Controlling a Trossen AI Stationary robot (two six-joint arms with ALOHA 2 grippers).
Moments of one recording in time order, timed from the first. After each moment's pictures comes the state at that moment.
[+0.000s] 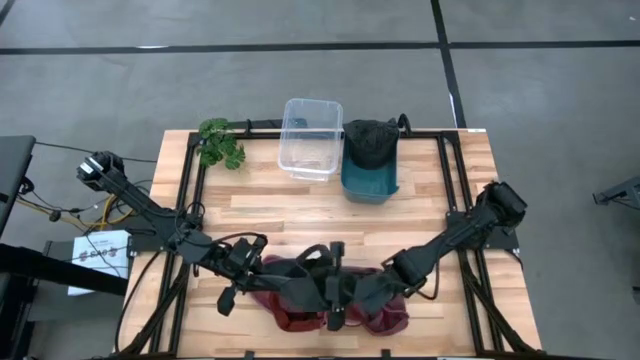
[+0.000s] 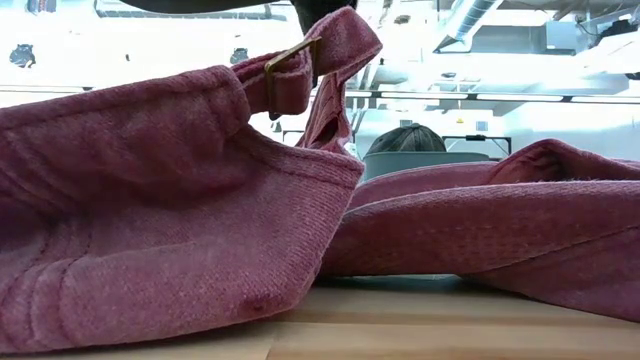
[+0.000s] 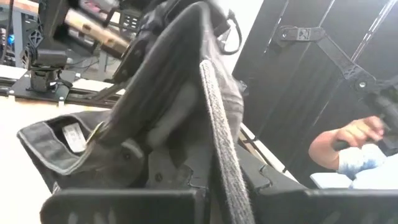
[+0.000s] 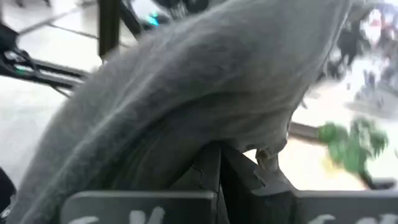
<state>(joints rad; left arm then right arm) -0.66 1.15 0.74 0.35 -0.24 -0.31 0.57 1.81 1.45 0.05 0.60 -0.15</state>
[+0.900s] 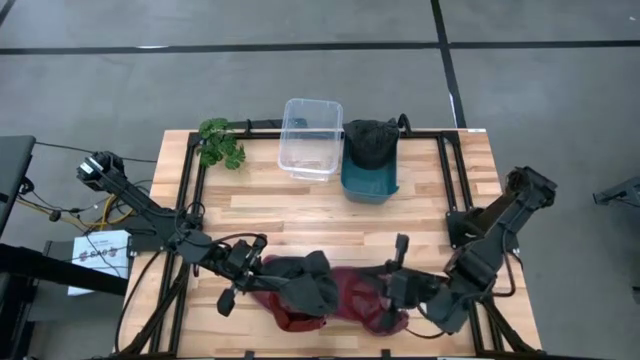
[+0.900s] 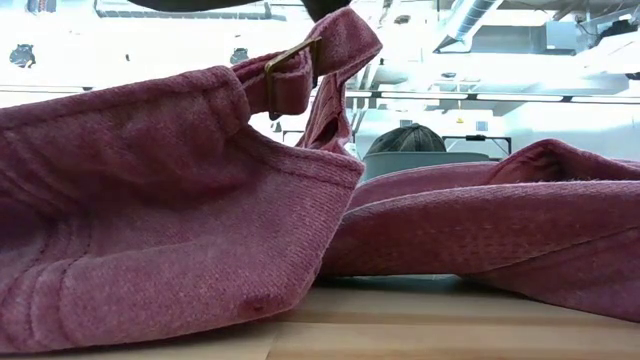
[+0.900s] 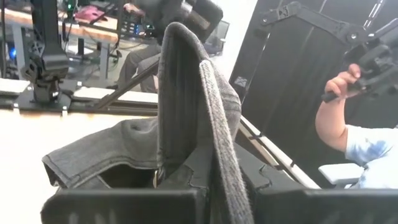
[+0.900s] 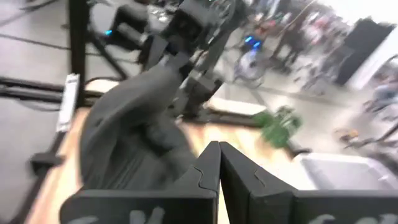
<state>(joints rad) -0.66 1.15 0.74 0.35 -0.23 -0.24 0.81 1.55 1.45 -0.39 0.99 0.10</state>
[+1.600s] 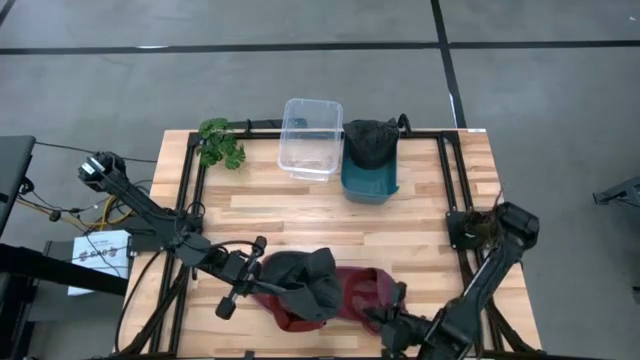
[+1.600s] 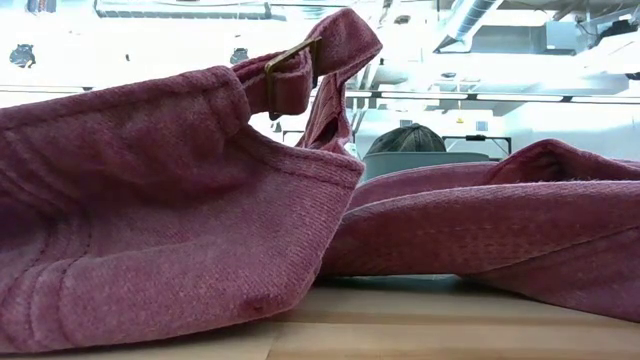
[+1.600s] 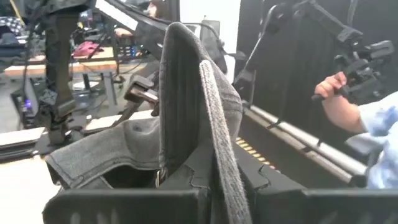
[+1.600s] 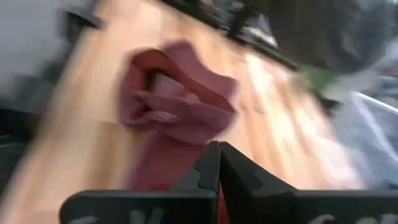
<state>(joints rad) -0.68 1.18 0.74 0.40 -0.24 0.02 0.98 1.90 1.40 -0.67 1.08 0.50</state>
